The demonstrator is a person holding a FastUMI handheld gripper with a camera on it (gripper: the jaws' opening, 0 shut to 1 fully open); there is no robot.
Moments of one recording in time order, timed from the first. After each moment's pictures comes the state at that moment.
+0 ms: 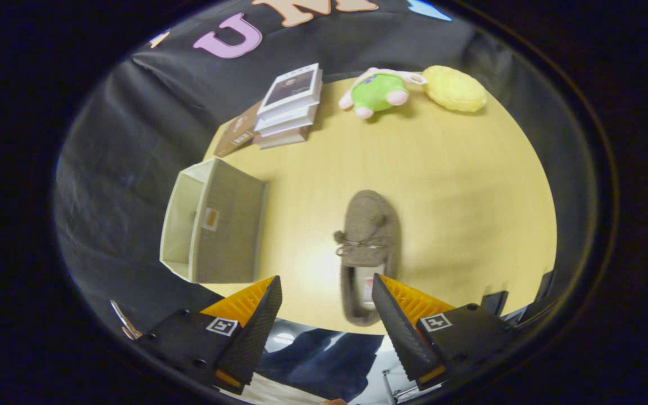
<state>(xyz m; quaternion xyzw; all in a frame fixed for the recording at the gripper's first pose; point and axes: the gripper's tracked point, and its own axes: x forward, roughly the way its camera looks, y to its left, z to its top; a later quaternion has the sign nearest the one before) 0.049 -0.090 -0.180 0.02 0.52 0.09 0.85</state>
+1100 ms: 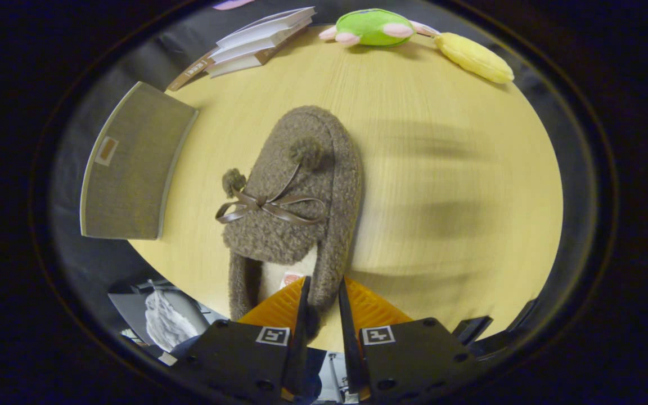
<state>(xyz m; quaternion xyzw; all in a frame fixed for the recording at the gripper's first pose) 0.052 -0.148 -0.295 -0.10 0.61 0.07 0.78</state>
